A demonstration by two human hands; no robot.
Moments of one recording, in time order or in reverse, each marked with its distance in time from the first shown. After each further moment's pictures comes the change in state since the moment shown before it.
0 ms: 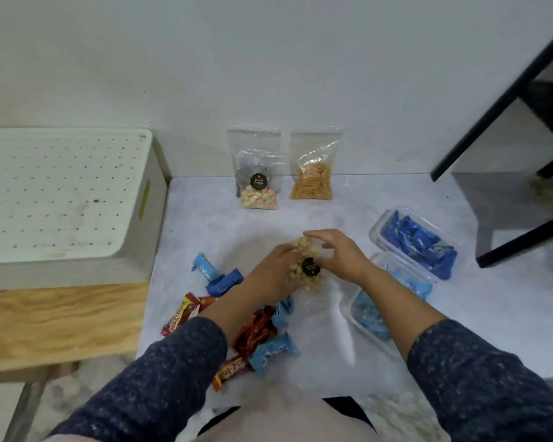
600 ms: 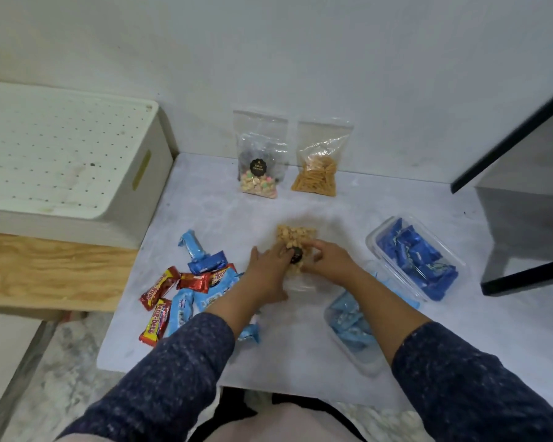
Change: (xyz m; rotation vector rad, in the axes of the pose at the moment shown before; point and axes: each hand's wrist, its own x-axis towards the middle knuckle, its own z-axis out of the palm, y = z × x) left_hand 0.020 0.032 0.037 0.362 -0.082 -0.288; right_hand 0.018 0.049 0.004 -0.010 -0.231 0.112
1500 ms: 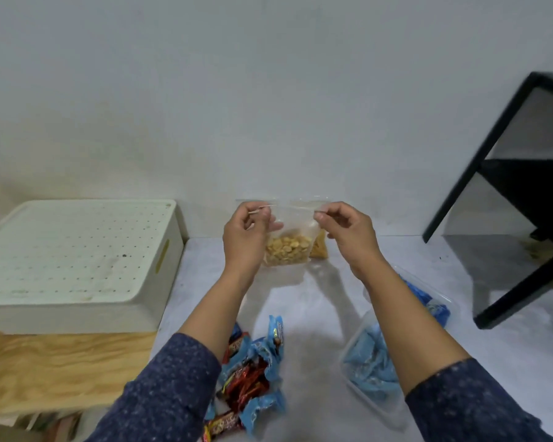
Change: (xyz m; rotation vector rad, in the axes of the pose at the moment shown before) left_hand -0.054 0.001 -0.165 -1.432 0.903 0.046; right_hand -0.065 -0.118 -0.098 0.769 0.598 -0.381
